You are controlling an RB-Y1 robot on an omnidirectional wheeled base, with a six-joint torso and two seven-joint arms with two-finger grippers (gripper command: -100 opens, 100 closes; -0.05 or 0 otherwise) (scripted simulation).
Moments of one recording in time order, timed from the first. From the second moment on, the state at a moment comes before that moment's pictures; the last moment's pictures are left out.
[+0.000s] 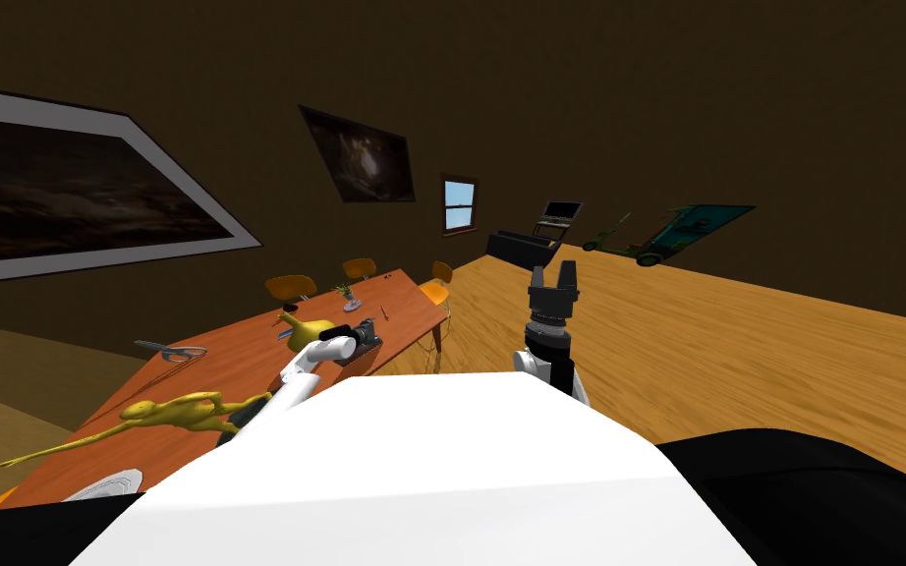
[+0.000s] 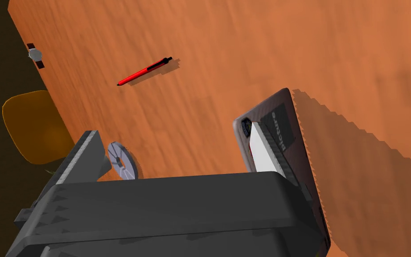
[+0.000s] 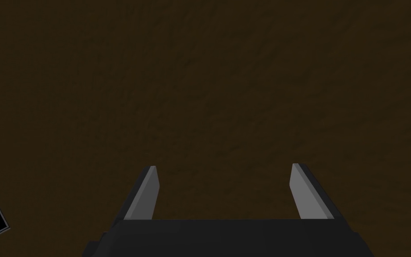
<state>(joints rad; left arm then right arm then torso) 0.11 0.53 0.04 -1.53 0.53 0.68 0.14 0.46 -0.02 0.00 -2.30 0.01 -0.65 0.03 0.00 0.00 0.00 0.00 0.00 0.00</state>
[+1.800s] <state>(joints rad) -0.04 0.72 0.07 -1.18 0.73 1.16 0.23 0.46 -0.02 0.00 -2.30 0.01 -0.65 0.03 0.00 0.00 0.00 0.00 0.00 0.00</state>
